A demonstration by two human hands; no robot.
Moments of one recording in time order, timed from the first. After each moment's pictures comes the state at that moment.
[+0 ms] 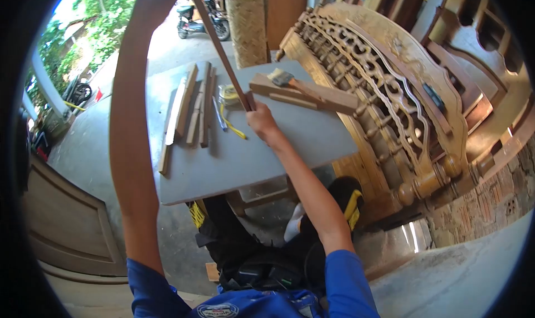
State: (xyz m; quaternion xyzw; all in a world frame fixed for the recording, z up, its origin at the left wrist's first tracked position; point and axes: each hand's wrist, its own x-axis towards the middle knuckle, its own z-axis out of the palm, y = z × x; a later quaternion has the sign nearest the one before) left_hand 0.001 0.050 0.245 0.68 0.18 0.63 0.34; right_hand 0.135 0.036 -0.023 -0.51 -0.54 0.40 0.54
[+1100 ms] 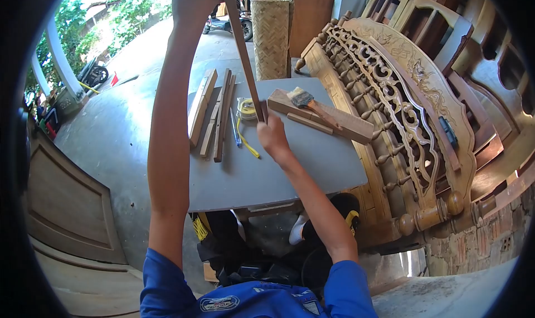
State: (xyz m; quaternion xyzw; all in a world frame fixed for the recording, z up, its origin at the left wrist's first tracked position) left_hand 0.024 0.071 0.253 0.65 0.30 0.70 0.09; right_hand 0.131 0.037 0.001 -0.48 -0.58 0.32 0.57
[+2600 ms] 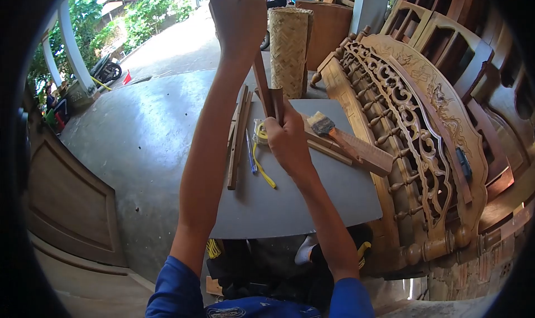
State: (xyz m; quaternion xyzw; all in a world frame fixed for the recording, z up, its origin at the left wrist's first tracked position) left_hand 0.047 0.098 0.231 0.57 0.20 0.80 0.07; right_hand 0.122 0.032 0.087 -0.43 -0.59 0.39 0.56
